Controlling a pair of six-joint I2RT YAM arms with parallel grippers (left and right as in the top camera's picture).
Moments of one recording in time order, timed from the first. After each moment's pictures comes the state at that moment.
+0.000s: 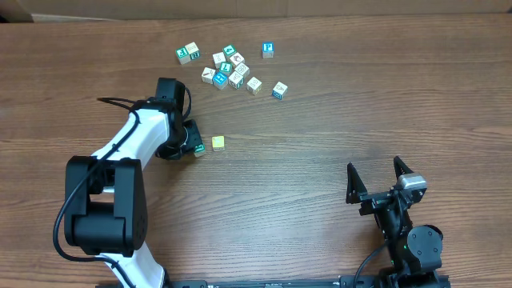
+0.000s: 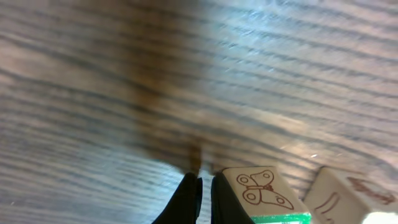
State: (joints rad) left arm -0.10 1.89 1.19 -0.72 0.04 -0.45; right arm 0.16 0.01 0.02 -0.03 -0.02 0.12
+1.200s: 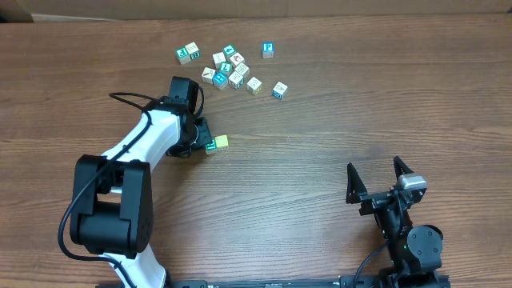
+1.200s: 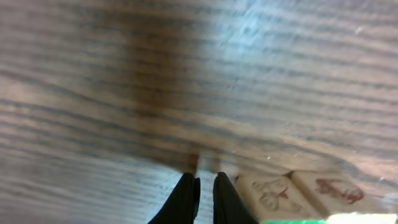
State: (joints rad) left arm -0.16 1.89 1.18 -0.68 0.01 -0.47; right arm 0.16 0.01 0.02 -0.04 -0.02 0.12
